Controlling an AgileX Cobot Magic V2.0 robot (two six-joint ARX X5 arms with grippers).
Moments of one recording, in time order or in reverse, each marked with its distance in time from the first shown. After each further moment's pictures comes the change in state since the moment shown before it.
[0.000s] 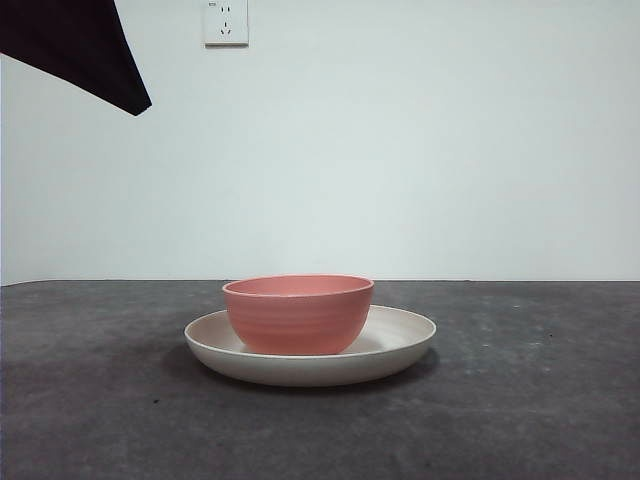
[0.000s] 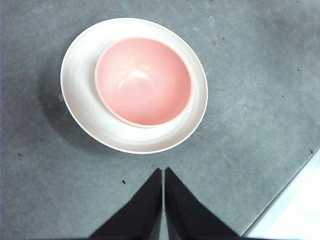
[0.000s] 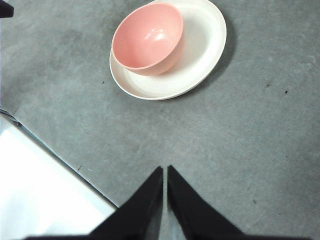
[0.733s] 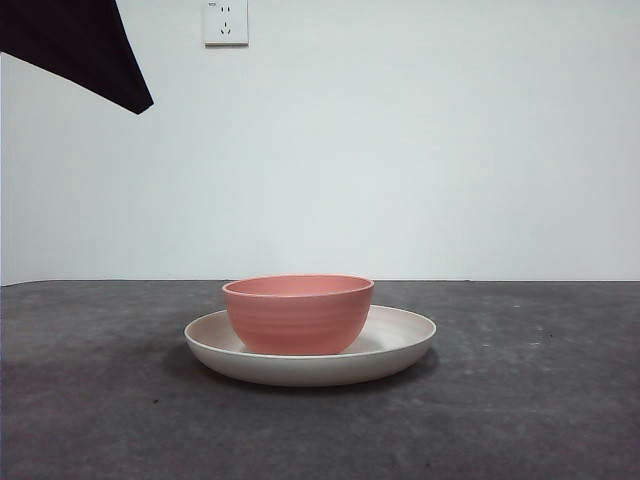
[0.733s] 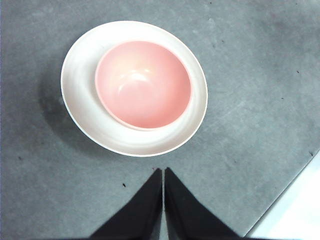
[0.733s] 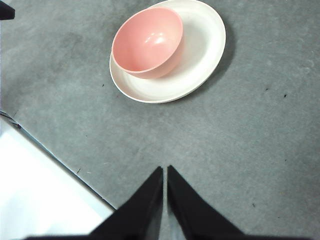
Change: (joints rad) left arm 0.000 0.000 0.000 0.010 -0.001 0.006; right arm 0.000 0.000 0.000 0.011 0.000 0.000
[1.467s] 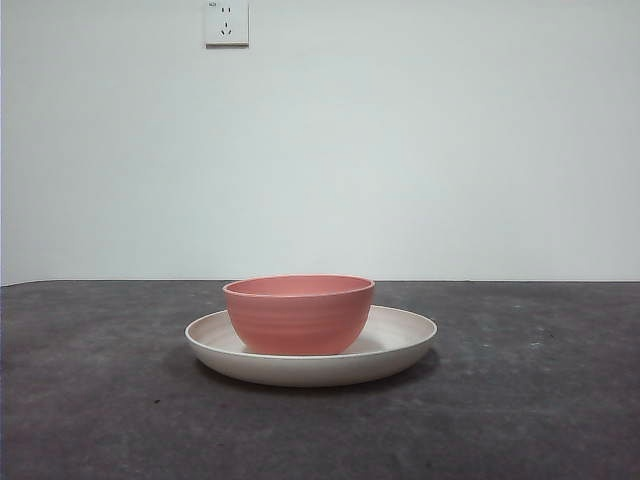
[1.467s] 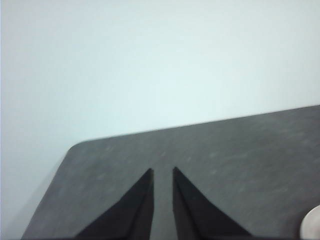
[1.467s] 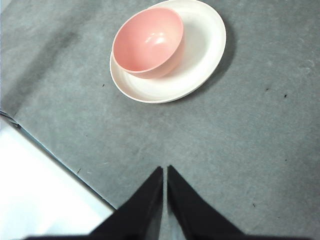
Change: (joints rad) left arm 0.523 -0.690 -0.443 0.549 -0.220 0.183; right arm 0.000 0.000 0.000 0.000 0.000 0.000
